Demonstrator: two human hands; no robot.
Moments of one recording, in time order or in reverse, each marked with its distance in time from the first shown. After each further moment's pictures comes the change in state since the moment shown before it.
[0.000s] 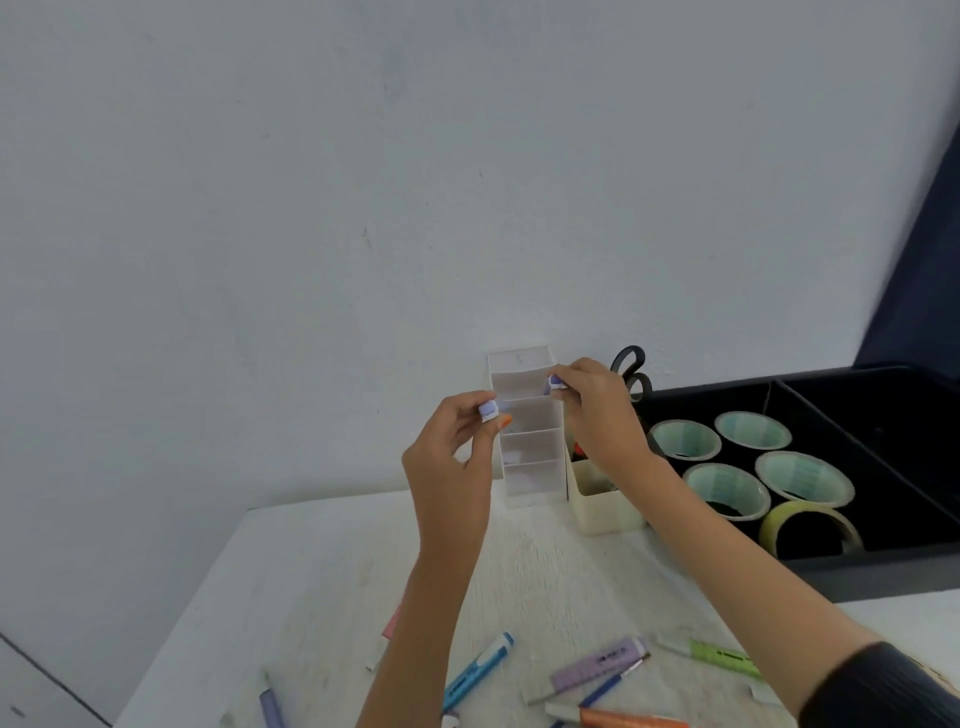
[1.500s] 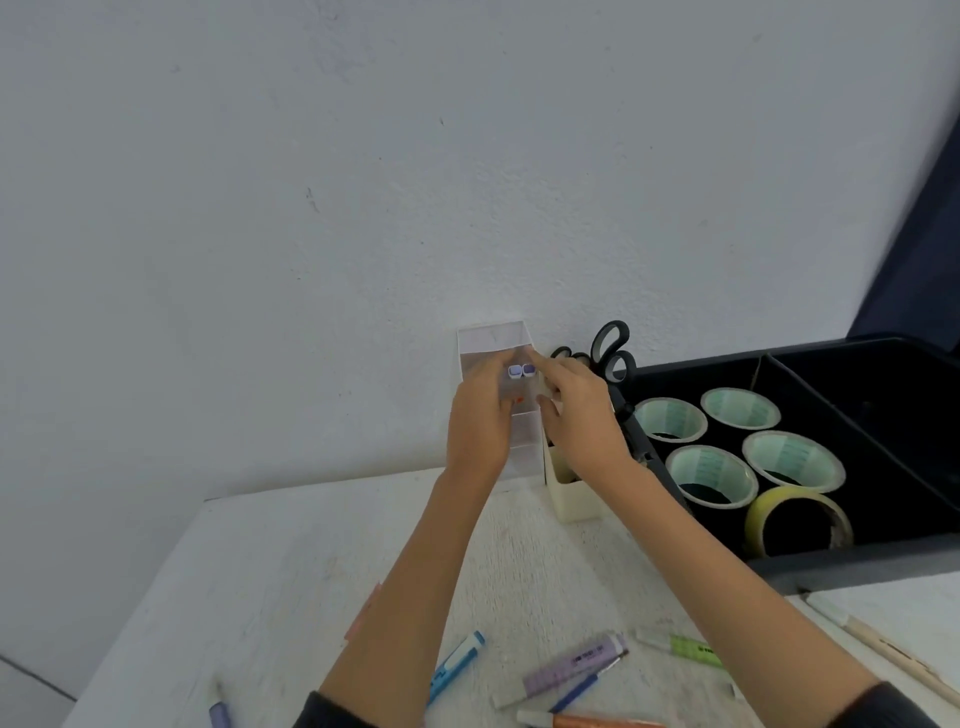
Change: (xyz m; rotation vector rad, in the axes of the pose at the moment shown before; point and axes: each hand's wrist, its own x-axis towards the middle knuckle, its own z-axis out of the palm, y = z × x) left_hand 0.044 -0.084 0.074 0.267 -0.381 0.088; right_hand -0.012 0.013 0.009 0.025 -0.070 0.087
